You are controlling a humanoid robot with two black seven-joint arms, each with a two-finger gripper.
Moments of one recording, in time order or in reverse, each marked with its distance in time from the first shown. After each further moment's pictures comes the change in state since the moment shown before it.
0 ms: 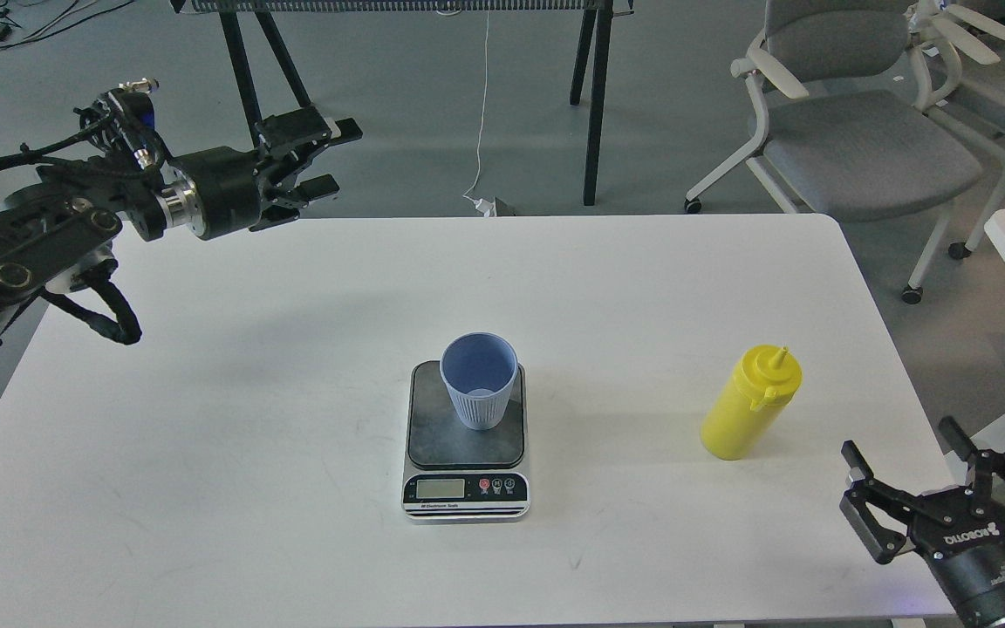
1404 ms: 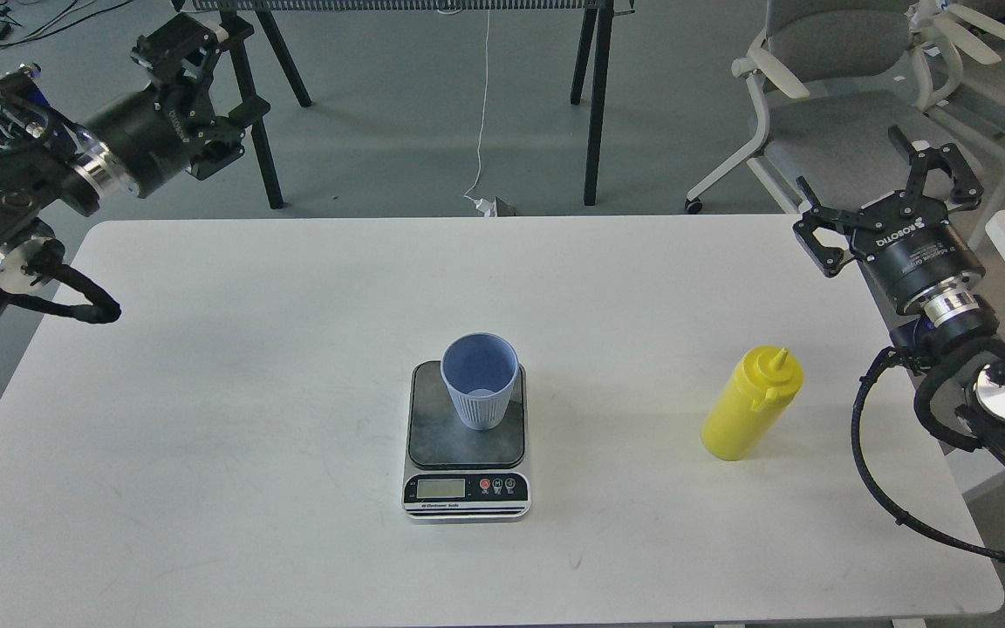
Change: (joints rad) left arm 0.120 0.036 -0.368 0.009 -0.079 0.000 0.000; right arm 1.014 0.021 -0.549 -0.695 0.007 0.000 0.056
